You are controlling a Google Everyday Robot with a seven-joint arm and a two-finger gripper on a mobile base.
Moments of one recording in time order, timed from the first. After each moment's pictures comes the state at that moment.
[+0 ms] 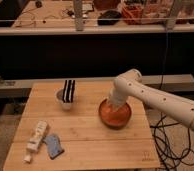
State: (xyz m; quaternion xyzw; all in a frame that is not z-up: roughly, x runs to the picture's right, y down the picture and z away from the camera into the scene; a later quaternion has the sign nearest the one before) arm 0.108 0.104 0.828 -0.23 -0.19 -0.30 0.91
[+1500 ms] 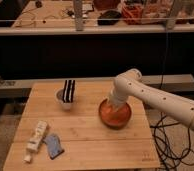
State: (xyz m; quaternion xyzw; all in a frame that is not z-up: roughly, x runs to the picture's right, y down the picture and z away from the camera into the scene) arm 0.109 0.106 0.826 -0.24 -0.19 -0.30 0.91
